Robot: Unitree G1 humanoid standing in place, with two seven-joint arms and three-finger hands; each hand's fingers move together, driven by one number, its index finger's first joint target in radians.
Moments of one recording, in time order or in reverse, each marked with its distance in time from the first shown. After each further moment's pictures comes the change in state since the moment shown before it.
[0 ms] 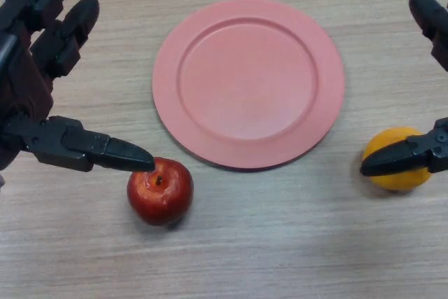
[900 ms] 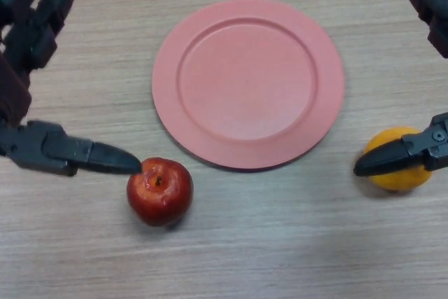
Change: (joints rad) left arm 0.112 -0.002 0.040 -0.072 0.018 -0.108 0.005; right arm -0.040 -0.003 0.021 -0.052 0.000 0.015 -0.010
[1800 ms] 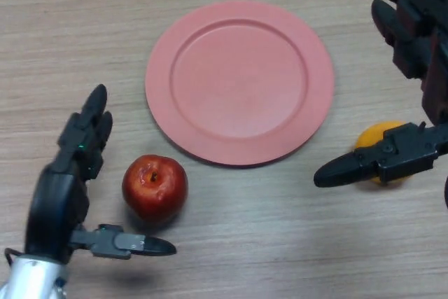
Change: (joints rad) left arm 0.183 -0.246 -0.280 0.890 0.469 -1.037 -0.023; right arm 0.015 0.111 0.194 0.007 -0.278 0.046 0.049
